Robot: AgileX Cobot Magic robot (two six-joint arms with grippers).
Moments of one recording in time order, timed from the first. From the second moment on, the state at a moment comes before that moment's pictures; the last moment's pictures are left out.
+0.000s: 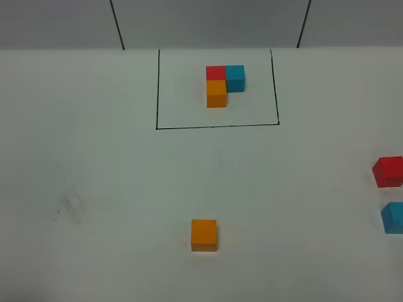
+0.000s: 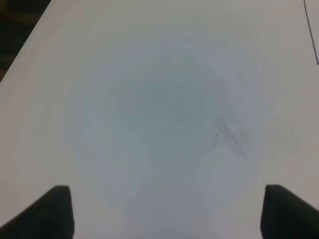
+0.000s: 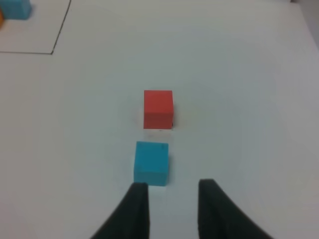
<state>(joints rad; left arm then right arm) 0.06 -0.01 -0.51 0.09 1.09 -0.14 0.05 -0.01 -0.50 -0.06 1.07 -0.02</state>
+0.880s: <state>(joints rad) 0.06 -0.01 -0.51 0.09 1.08 -0.14 0.05 0.45 -0.64 -0.09 0.94 0.11</state>
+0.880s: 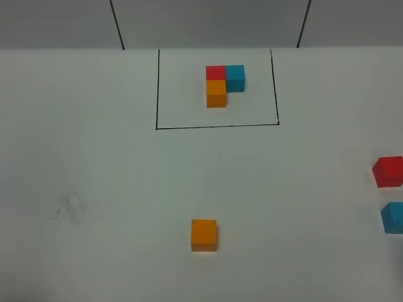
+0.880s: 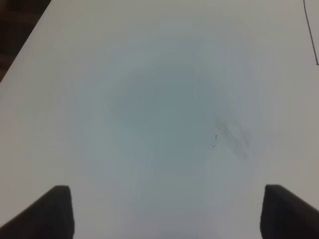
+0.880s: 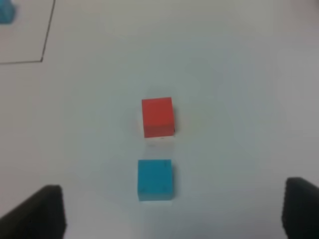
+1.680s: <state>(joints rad) 0.06 -0.01 -0.51 0.09 1.08 -0.14 0.04 1.48 -0.95 -0.17 0.69 0.16</state>
